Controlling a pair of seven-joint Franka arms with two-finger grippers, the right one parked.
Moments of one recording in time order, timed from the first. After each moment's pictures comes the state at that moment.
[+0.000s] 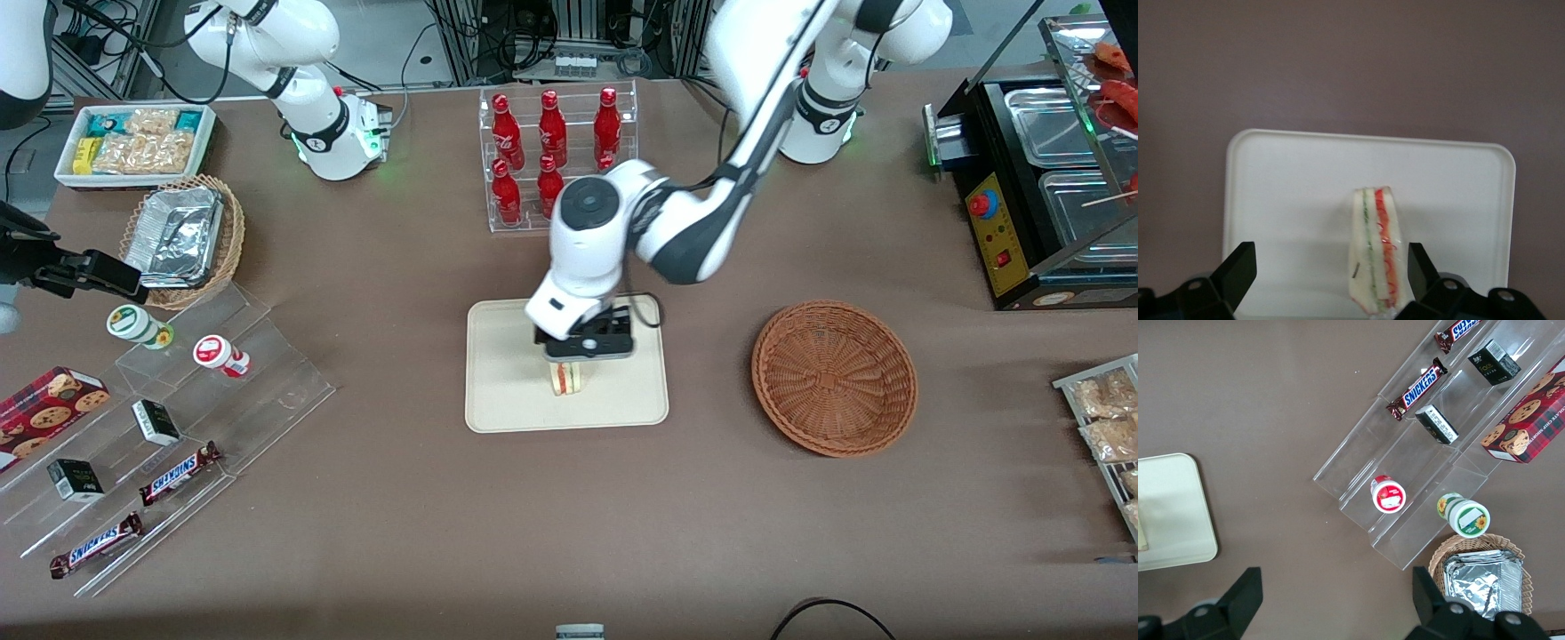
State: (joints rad) arm -0.75 0.53 0.03 -1.49 0.06 2.15 -0.88
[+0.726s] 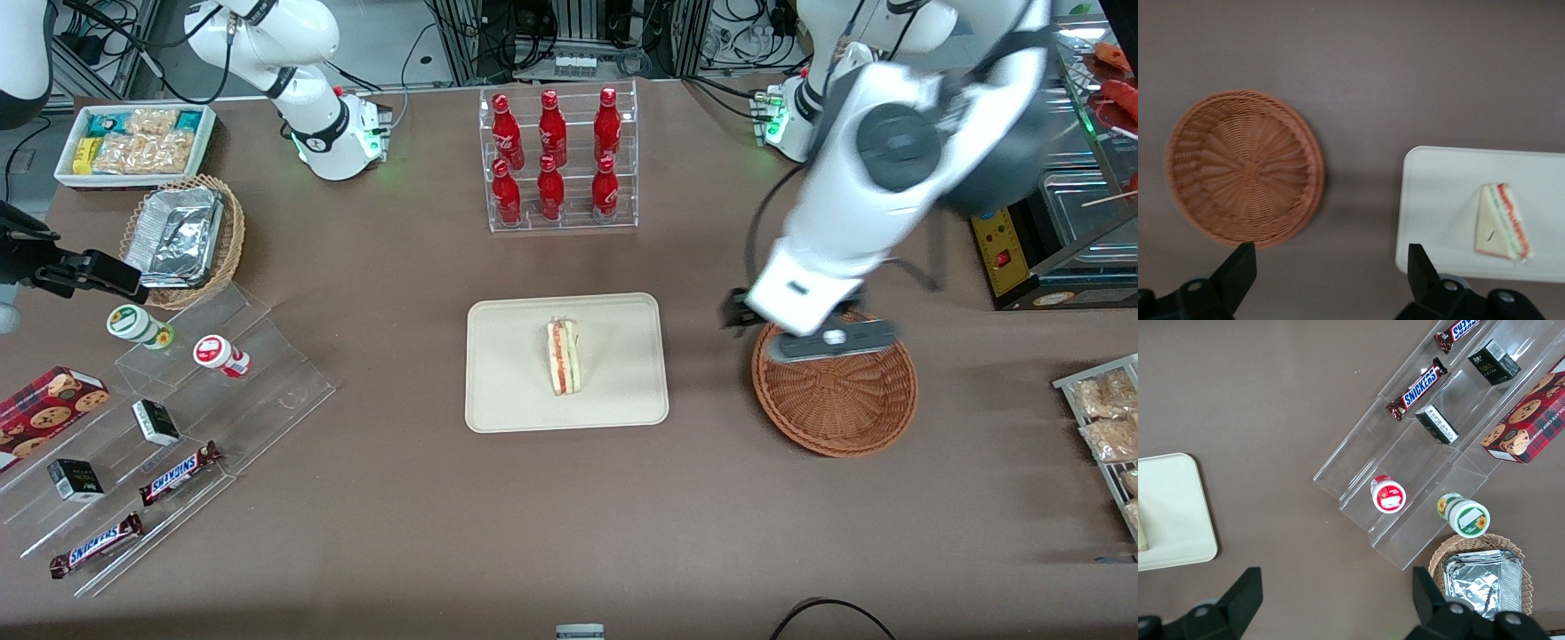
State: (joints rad) arm -0.41 0.21 0.04 -1.49 0.02 1.69 -0.45
